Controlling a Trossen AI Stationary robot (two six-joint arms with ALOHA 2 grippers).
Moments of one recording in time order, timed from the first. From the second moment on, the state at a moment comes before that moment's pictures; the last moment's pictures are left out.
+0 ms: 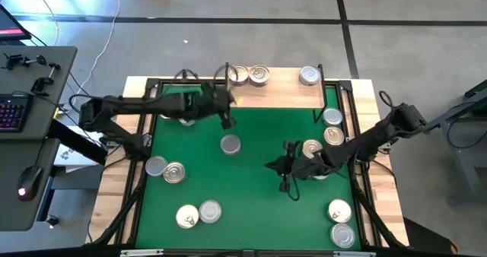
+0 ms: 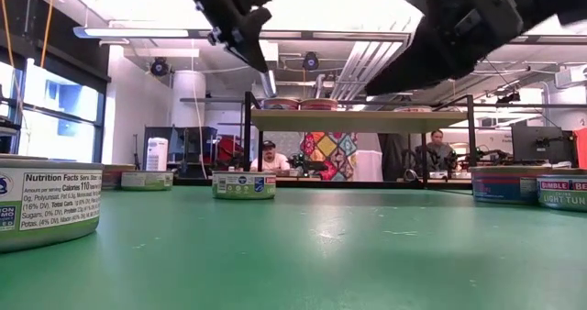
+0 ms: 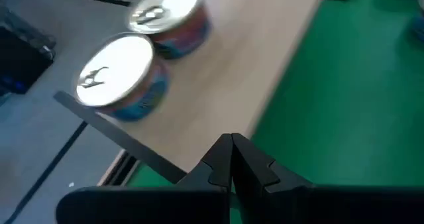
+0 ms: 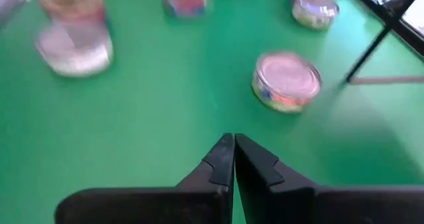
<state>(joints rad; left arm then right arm) 0.13 1.49 1.22 -0.50 -0.53 -0.04 0.39 1.45 0.64 0.27 0.47 0.18</state>
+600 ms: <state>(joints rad) -0.32 1.48 0.87 -0.12 -0.64 -0.37 0.50 1.45 0.54 0.42 0.50 0.20</state>
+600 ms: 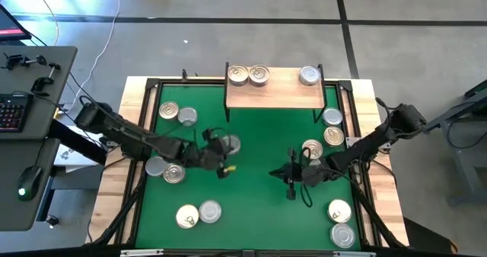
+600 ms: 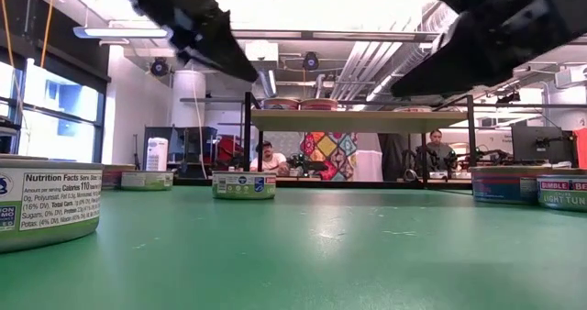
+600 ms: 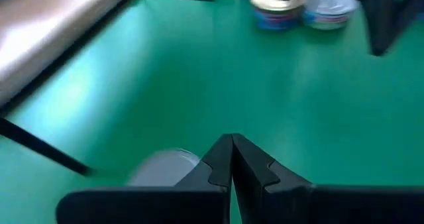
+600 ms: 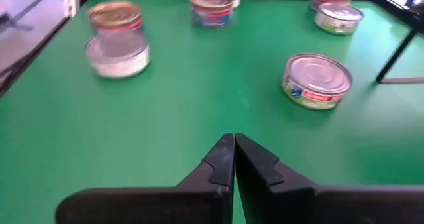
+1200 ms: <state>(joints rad) -0.42 1.48 0.63 0.32 -0.68 -0.50 0.55 1.44 0.99 -1.09 0.22 0.82</state>
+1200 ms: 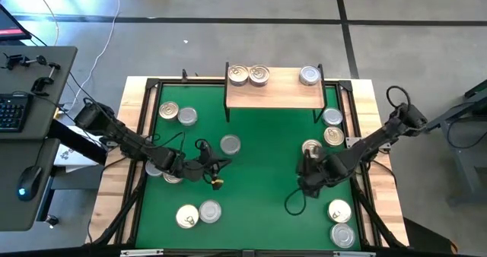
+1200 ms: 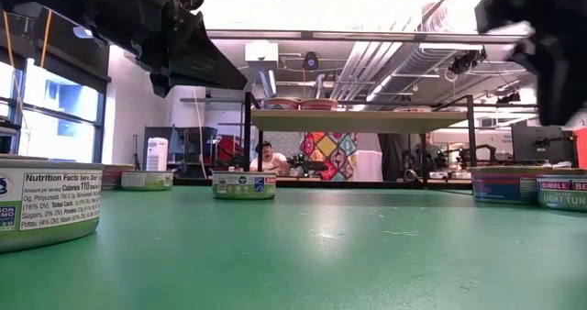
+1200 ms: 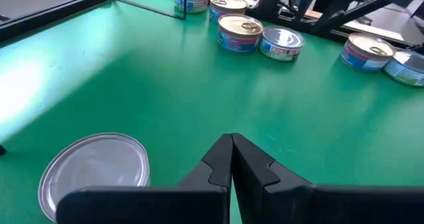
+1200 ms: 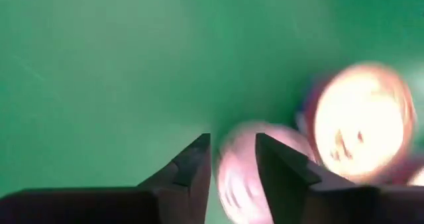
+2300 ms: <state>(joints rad) -0.27 1.50 0.63 0.53 -0.37 -0.24 0.59 1.50 0.72 -0.23 0.15 0.70</state>
